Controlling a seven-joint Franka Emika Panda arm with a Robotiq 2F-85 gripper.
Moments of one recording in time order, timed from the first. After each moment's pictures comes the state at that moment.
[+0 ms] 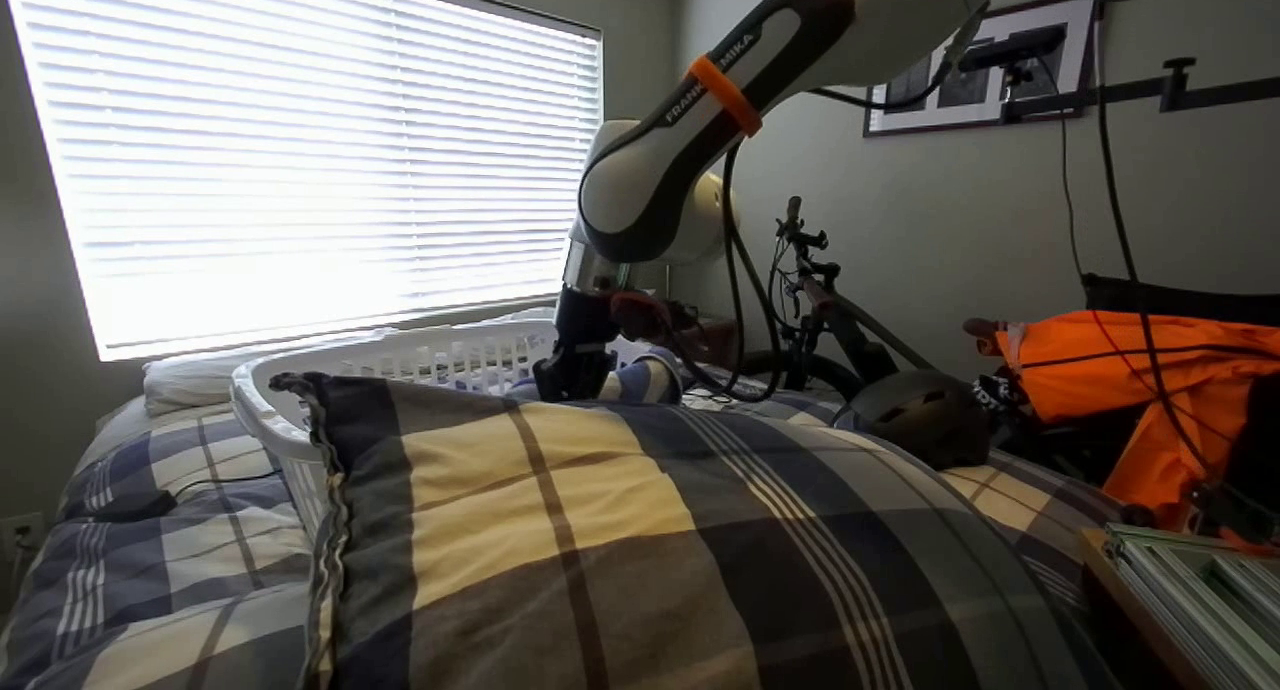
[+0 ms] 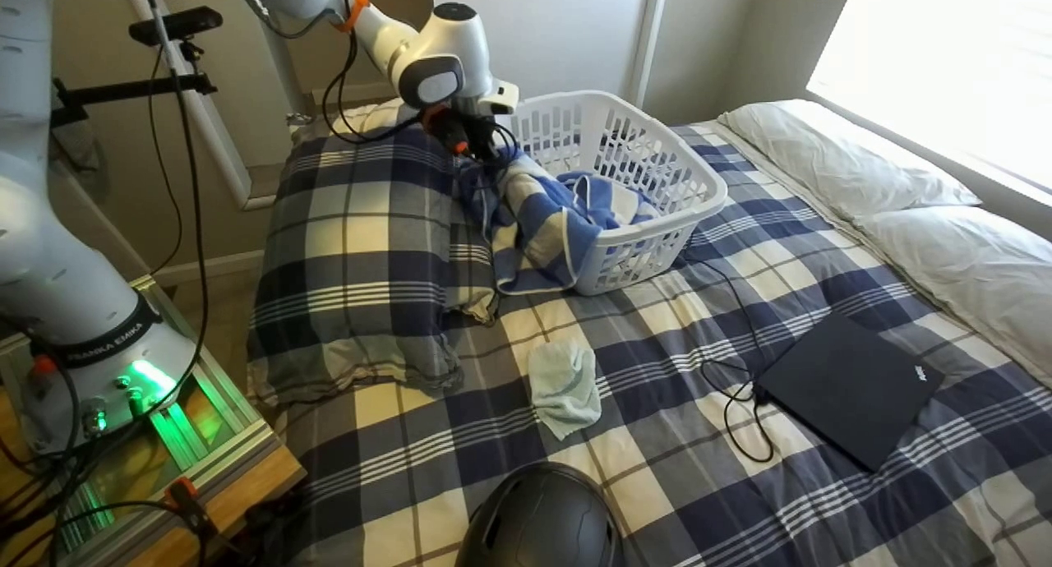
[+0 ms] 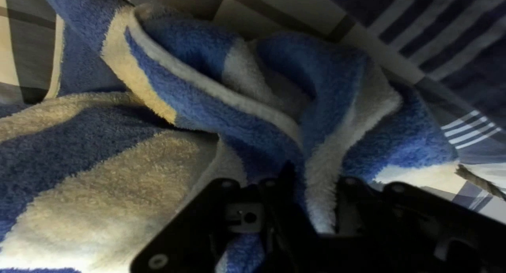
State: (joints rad) arm -0.17 0.52 0.01 -1.82 0.18 2.58 -0.09
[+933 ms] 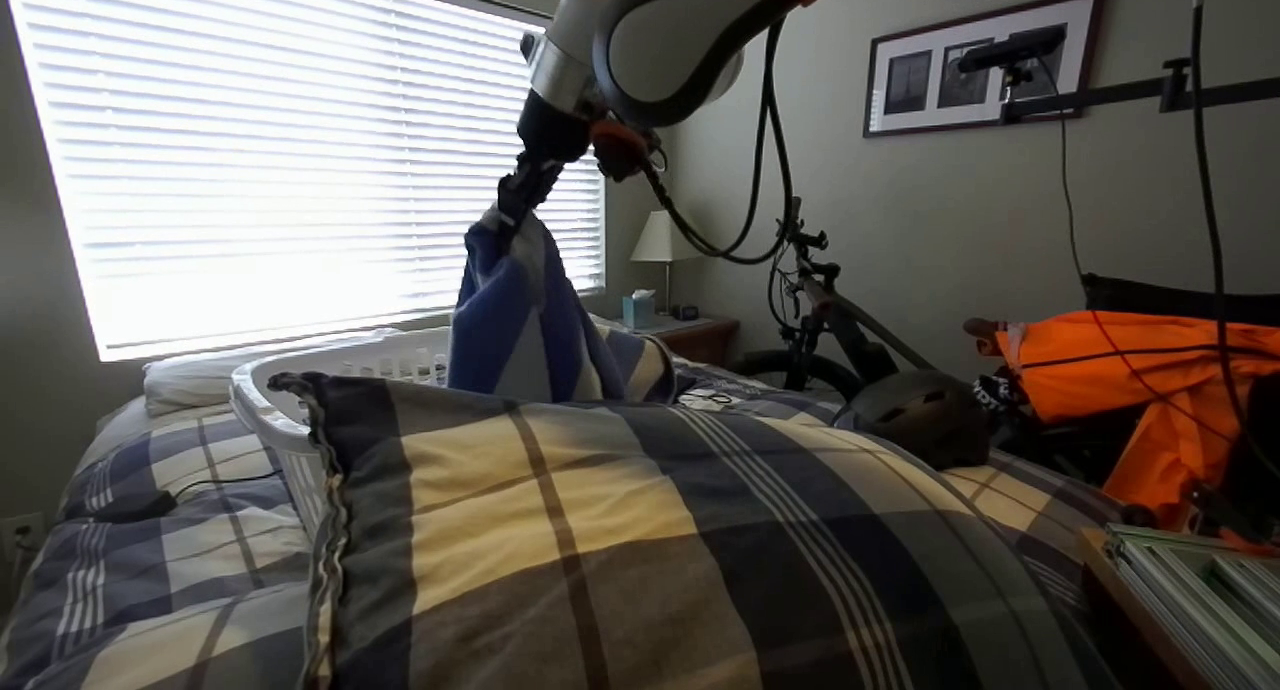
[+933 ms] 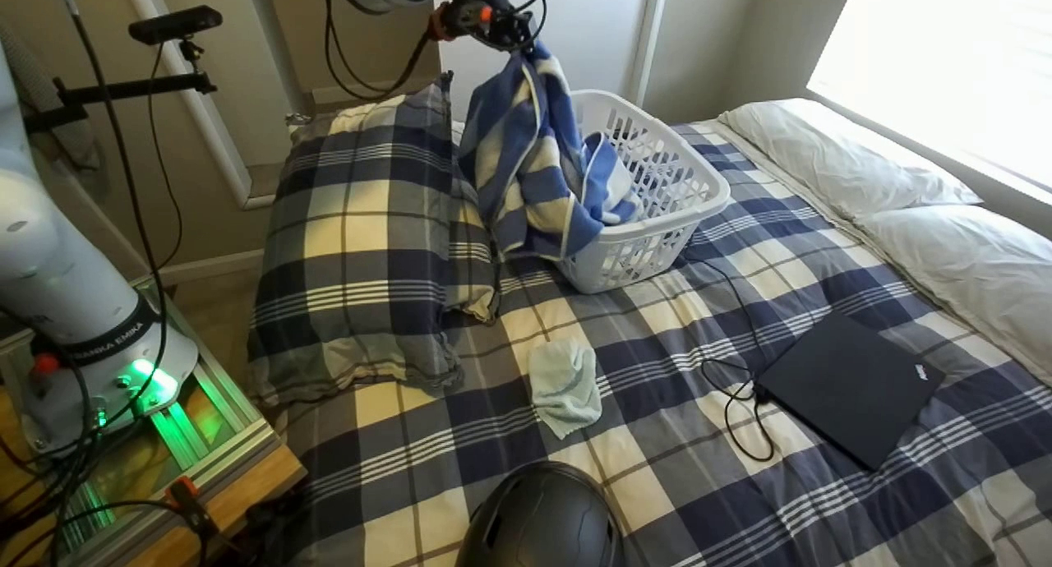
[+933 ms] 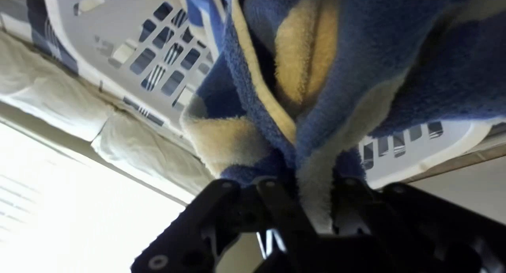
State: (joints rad) arm -0.04 0.33 -0.13 -1.72 -0.27 2.71 -0.08
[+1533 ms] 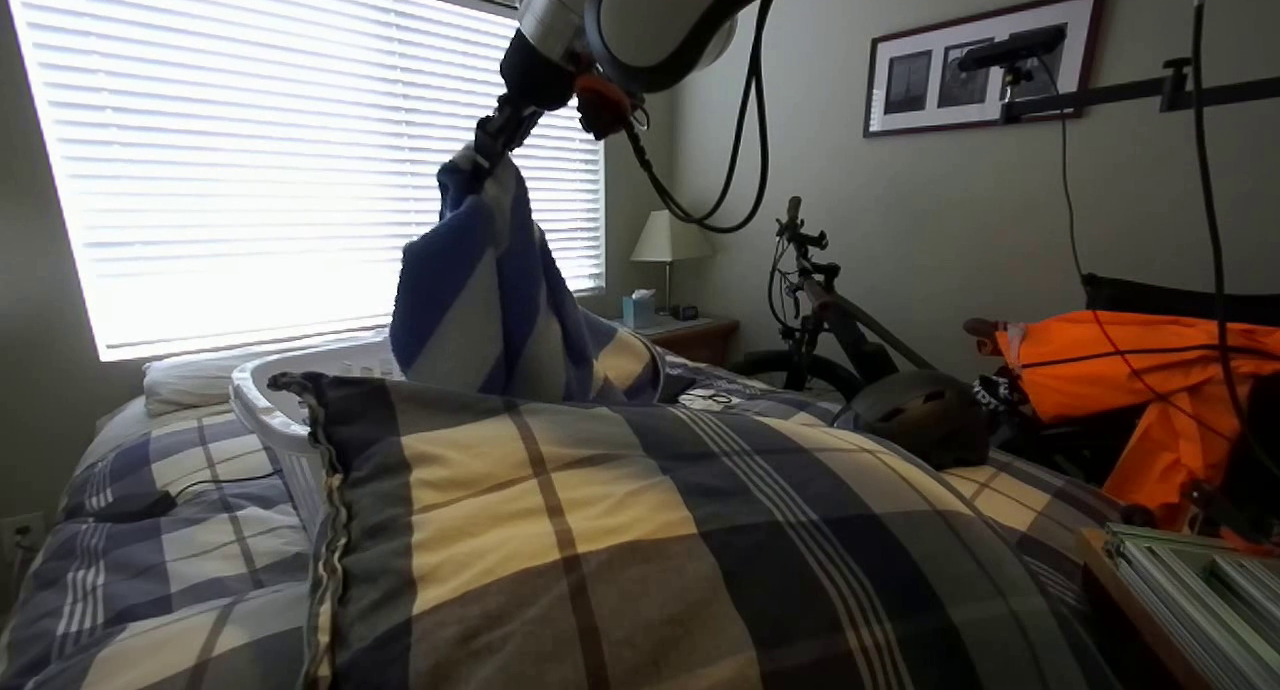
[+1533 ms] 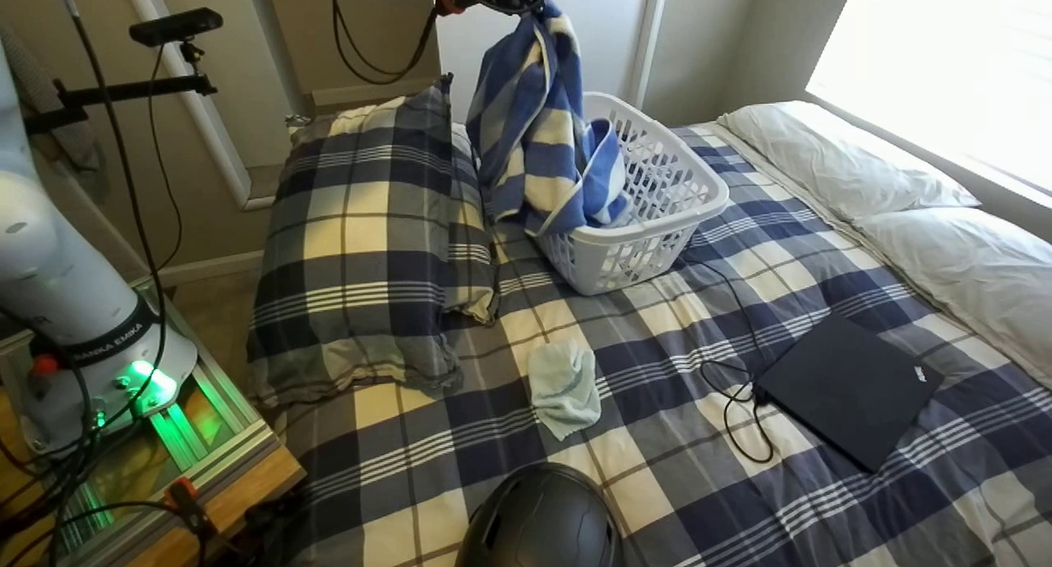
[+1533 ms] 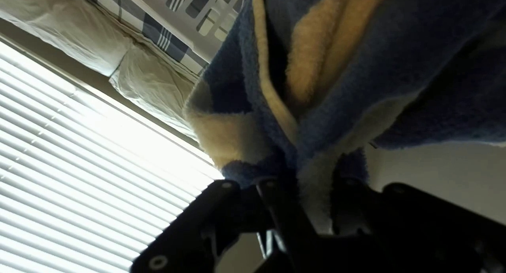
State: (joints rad) arm -0.04 0.33 -0.13 -1.64 -0.31 2.79 -0.10
